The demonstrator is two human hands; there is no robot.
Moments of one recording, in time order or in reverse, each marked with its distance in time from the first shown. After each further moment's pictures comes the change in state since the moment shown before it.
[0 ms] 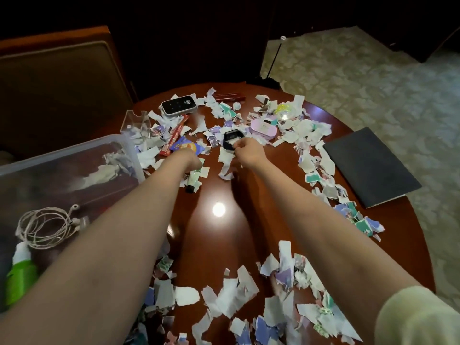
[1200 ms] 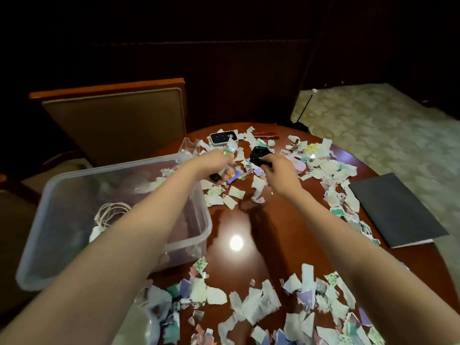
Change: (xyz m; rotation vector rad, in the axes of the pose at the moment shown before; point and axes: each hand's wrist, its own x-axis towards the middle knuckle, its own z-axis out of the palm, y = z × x) left_hand -0.087 -0.038 -0.049 -0.775 -0.007 0.251; right_hand -0.063 -0.040 -0.022 -0.300 0.181 -0.465
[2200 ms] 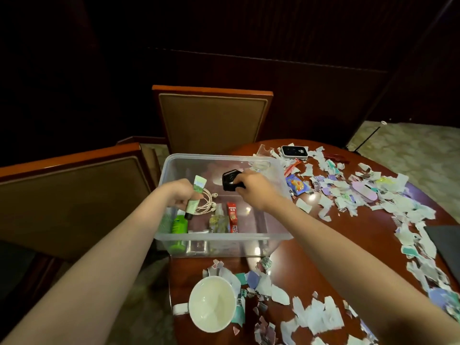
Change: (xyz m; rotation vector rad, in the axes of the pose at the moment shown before) left_hand -0.107 -0.180 -0.149 -0.064 0.216 -0.303; right_hand -0.035 -0.205 0.086 -0.174 -0.378 -0.450
